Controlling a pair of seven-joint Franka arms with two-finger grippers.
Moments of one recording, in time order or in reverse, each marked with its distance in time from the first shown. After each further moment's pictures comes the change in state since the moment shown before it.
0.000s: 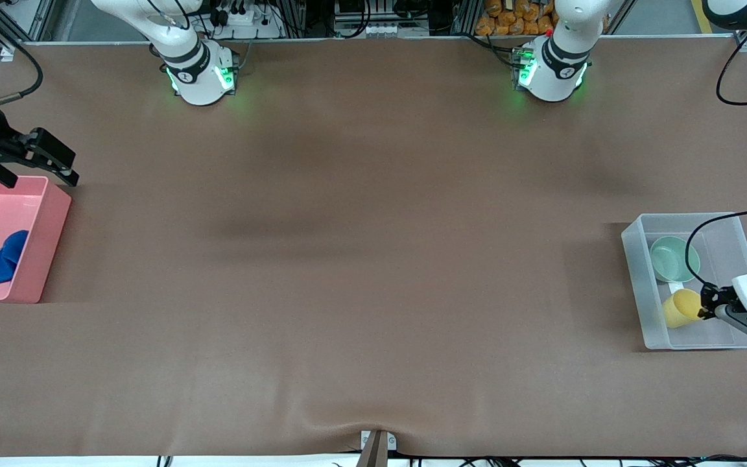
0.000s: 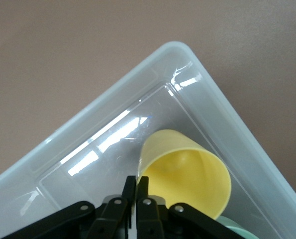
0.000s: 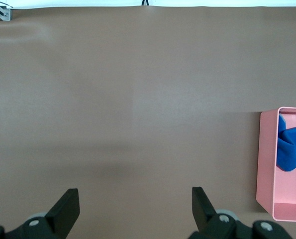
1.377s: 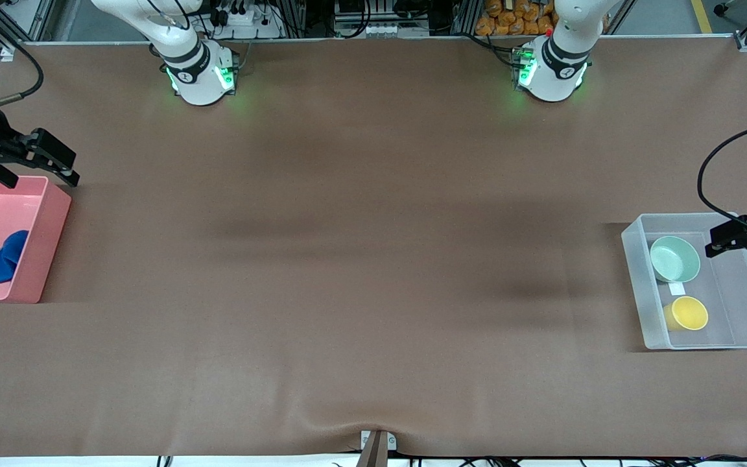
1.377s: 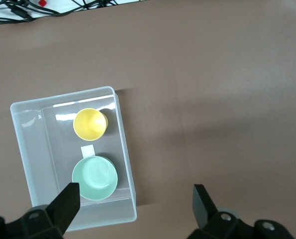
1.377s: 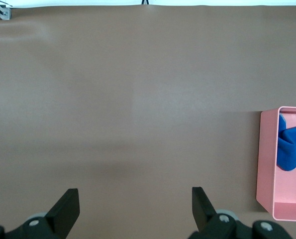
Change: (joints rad) left arm -0.009 -0.453 -0.224 0.045 -0.111 -0.486 -0.670; right arm 0.000 0.002 0.000 0.000 0.000 -0.002 0.000
